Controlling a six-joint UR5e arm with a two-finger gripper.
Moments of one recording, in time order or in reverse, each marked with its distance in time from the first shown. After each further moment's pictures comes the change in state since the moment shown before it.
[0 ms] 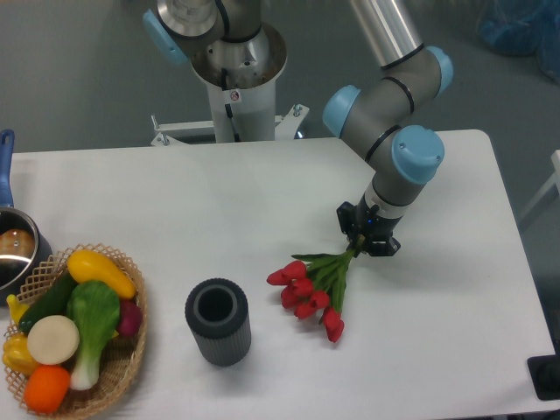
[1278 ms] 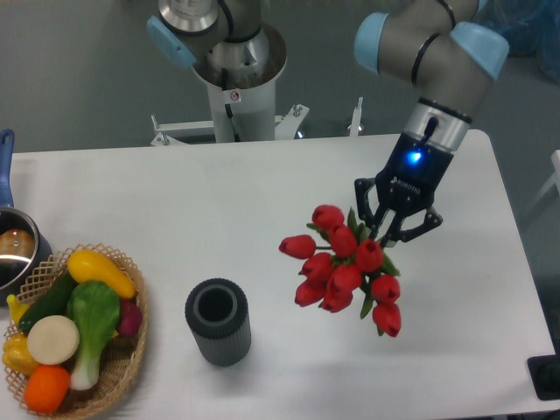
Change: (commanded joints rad) arm 0.143 0.155 0.094 0.003 -0.767 -0.137
